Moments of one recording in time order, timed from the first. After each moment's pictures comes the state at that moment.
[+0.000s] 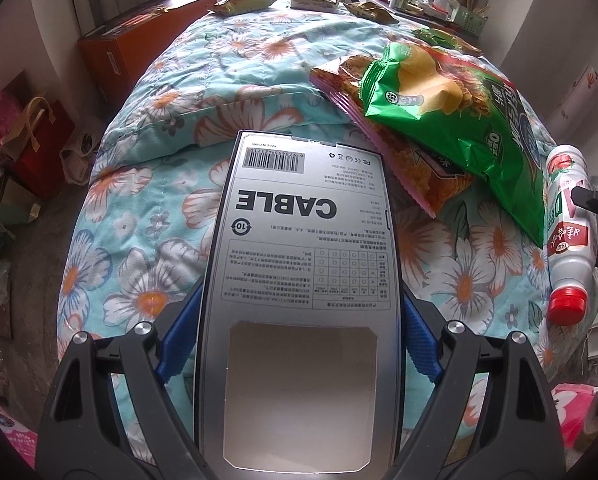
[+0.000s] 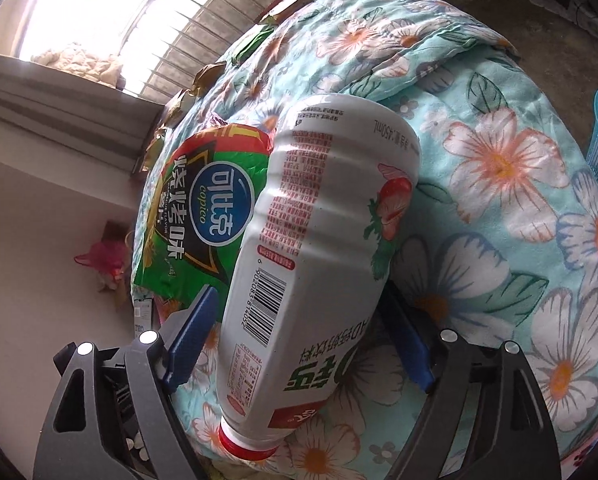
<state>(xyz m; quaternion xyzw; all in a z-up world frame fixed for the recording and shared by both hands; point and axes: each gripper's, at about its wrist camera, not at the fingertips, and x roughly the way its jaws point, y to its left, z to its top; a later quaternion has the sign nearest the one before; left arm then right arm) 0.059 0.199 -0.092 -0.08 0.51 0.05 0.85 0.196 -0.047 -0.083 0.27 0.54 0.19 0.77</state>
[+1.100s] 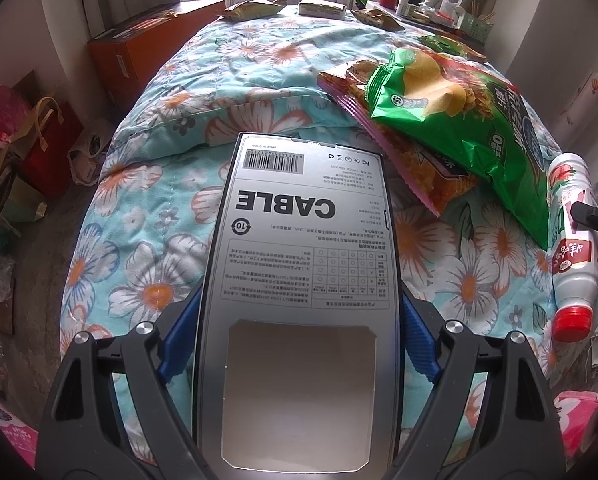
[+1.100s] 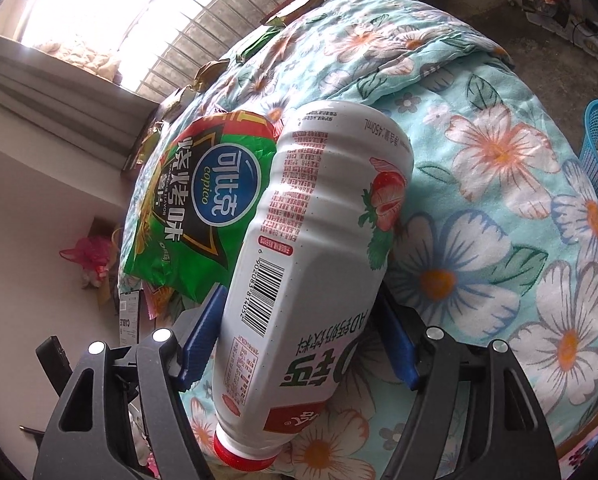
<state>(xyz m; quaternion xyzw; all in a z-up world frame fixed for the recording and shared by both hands) 0.050 0.198 -0.091 -0.08 0.50 0.07 0.86 0.184 -0.041 -0.080 0.25 0.54 0.18 0.79</state>
